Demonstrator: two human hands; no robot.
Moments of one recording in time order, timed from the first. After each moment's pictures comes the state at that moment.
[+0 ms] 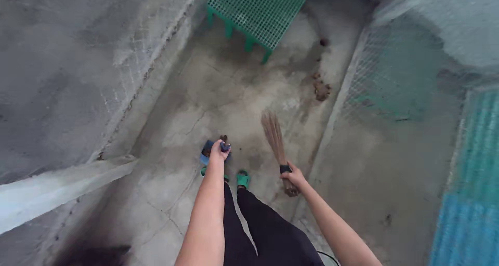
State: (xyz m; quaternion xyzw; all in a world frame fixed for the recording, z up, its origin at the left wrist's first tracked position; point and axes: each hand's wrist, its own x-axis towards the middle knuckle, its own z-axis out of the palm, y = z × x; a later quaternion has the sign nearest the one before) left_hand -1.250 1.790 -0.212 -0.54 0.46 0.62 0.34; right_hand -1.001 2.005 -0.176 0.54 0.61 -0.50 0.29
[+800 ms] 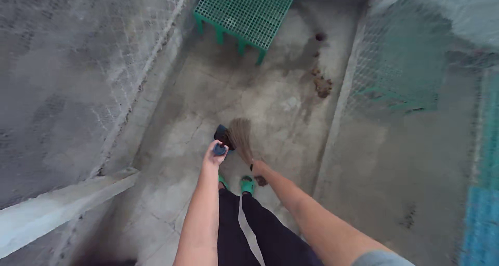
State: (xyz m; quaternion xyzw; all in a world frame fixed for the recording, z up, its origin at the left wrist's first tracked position) left_hand -1.272 1.793 -0.205 -0.48 0.42 0.67 0.39; right_hand -1.109 1.936 -0.292 0.25 0.72 -0.34 0.55
